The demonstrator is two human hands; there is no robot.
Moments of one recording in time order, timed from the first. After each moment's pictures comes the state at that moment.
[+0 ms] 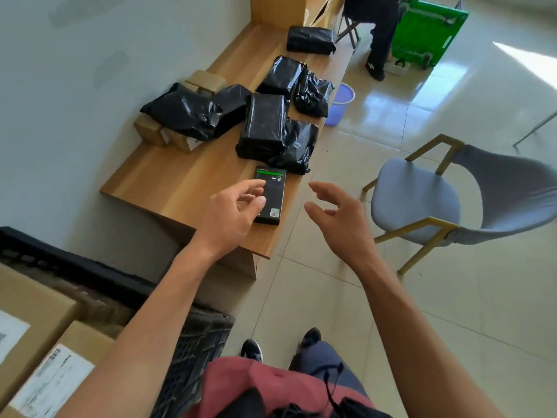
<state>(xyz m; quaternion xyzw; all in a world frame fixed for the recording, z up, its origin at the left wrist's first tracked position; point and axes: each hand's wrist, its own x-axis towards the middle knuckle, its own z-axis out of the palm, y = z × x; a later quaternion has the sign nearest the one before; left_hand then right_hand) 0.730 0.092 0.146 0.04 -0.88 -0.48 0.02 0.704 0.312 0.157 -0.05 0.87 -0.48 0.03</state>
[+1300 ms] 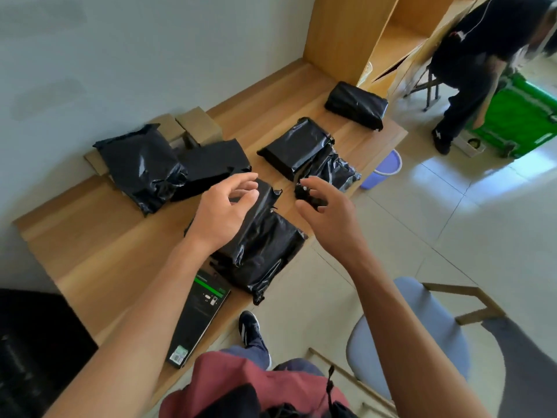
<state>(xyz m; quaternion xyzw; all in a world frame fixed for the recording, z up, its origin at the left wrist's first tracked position) 0.326 0.137 0.116 0.24 -0.80 -0.53 0.12 0.223 0.325 0.140 -0.24 0.86 -0.43 0.13</state>
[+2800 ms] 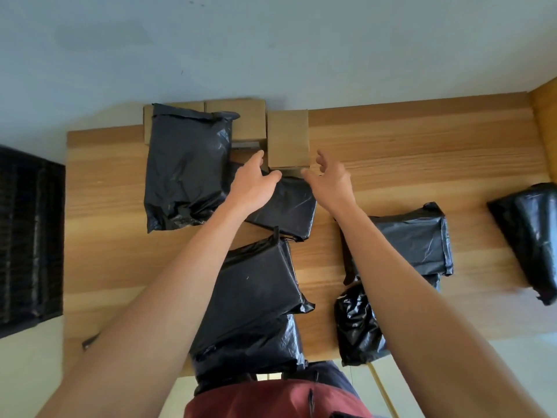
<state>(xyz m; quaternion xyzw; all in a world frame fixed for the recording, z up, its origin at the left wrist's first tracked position) 0.129 -0.071 -0.015 0.64 -0.58 -0.50 0.06 -0.035 -0.021 -0.027 -0.37 0.79 -0.24 0.43</state>
